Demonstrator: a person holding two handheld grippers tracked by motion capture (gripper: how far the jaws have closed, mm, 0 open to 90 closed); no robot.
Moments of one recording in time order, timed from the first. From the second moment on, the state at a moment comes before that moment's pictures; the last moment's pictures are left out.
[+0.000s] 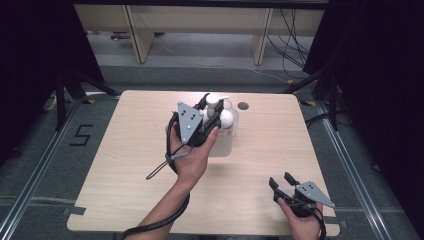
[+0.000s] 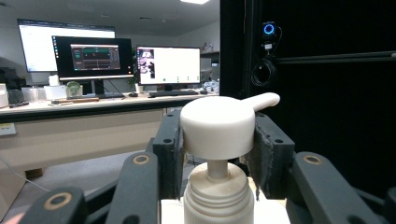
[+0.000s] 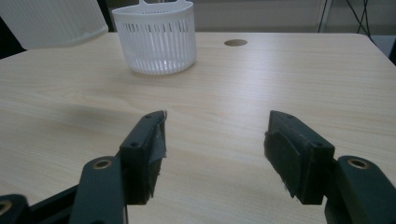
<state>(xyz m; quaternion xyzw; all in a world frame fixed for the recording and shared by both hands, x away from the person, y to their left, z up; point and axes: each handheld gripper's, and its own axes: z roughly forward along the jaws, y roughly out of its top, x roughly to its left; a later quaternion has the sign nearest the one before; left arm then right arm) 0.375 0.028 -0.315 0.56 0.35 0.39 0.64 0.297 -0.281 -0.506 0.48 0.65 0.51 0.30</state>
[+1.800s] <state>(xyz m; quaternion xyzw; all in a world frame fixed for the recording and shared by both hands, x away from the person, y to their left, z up) 0.416 0.019 -0.289 0.57 0.34 0.40 0.63 0.298 -0.282 -0.509 0.48 0.65 0.50 0.30</state>
